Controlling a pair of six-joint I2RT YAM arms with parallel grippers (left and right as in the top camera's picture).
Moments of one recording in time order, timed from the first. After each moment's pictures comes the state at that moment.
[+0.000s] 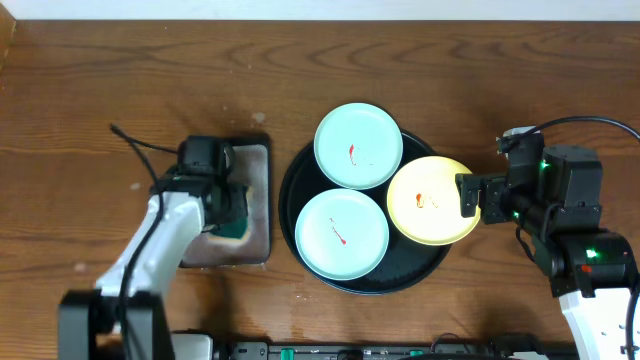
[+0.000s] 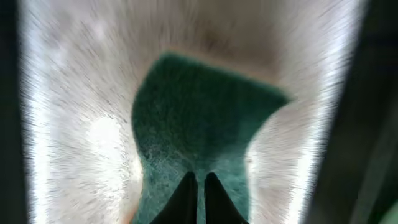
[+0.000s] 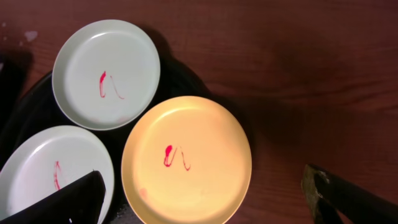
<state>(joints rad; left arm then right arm) -0.06 1.45 0.81 -0.64 0.01 -0.25 0.06 0.97 0.93 -0.76 -0.14 0.00</state>
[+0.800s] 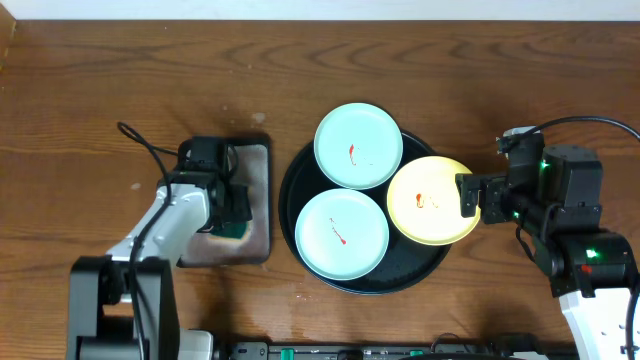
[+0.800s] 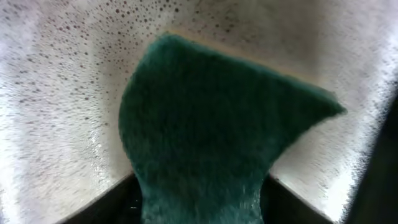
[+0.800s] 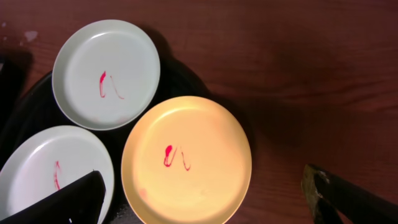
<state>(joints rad) -0.06 1.59 0.81 -0.62 0.01 -0.27 0.06 0.97 0.93 -0.76 -0.14 0.00</state>
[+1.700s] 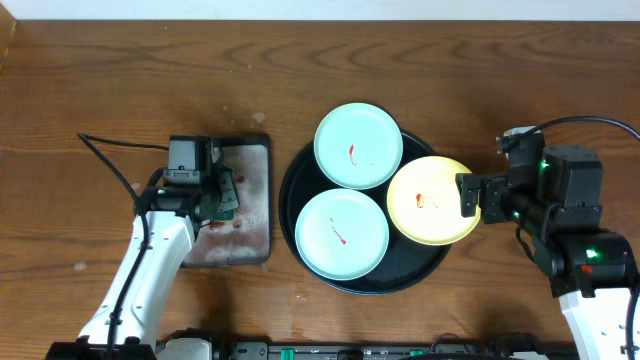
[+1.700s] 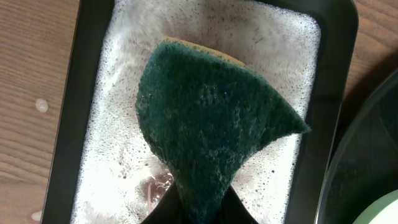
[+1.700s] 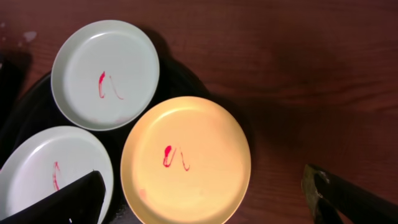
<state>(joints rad) -0.04 1.32 0.81 -0.62 -0.03 -0.30 0.06 0.97 0.93 -0.76 -0.14 0.00</state>
